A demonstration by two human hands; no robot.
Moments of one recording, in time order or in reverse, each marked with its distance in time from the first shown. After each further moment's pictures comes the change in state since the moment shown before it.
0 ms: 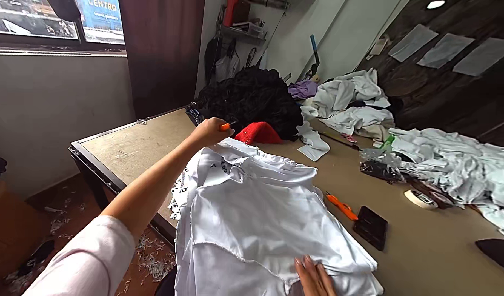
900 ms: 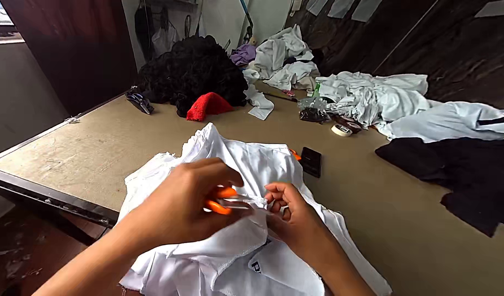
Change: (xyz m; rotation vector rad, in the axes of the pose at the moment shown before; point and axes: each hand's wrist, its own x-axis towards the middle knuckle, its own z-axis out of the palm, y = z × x) left_hand -0.171 0.137 0.028 -0.218 -0.096 0.646; right_hand 0.041 -0.035 -0.056 0.420 0.292 0.255
